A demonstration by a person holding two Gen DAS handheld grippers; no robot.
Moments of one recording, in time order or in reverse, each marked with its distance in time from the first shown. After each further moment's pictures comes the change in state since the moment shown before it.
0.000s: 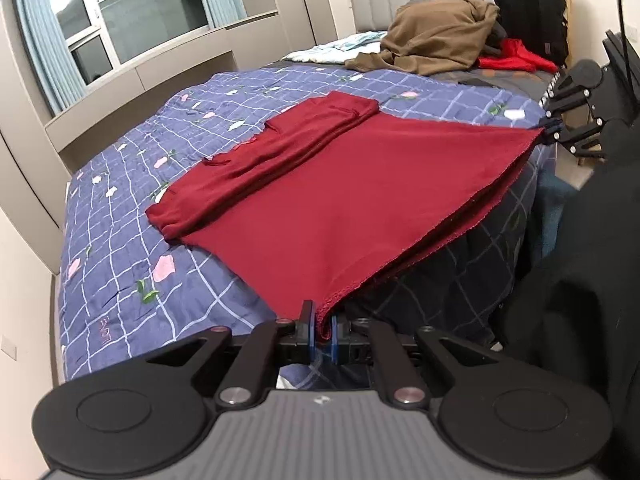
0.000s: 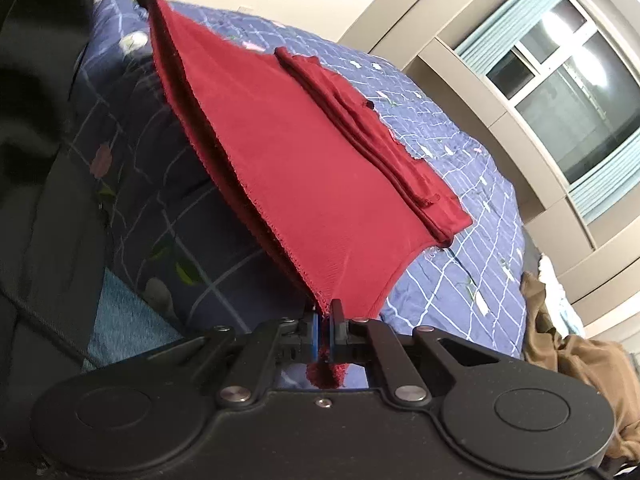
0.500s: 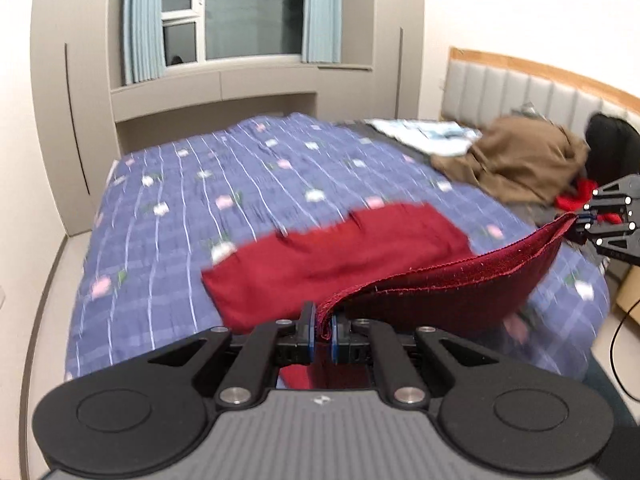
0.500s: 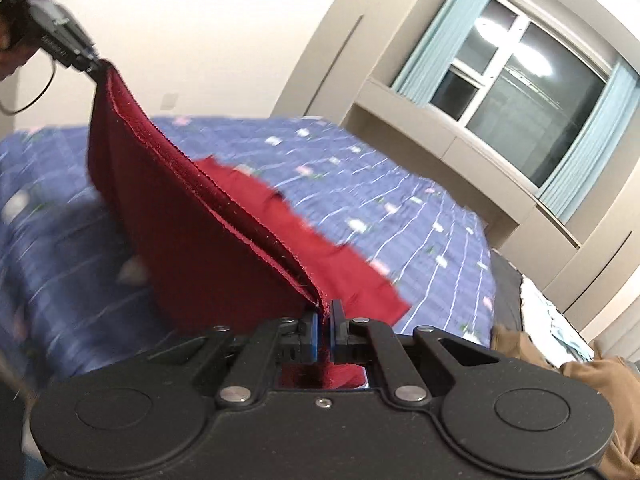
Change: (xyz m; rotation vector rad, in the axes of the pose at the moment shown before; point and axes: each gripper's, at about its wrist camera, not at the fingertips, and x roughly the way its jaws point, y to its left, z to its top) left arm 0.018 0.128 0.100 -0.338 -0.169 0.051; right arm 0.051 -0.145 0.102 0.197 -0.185 -0.063
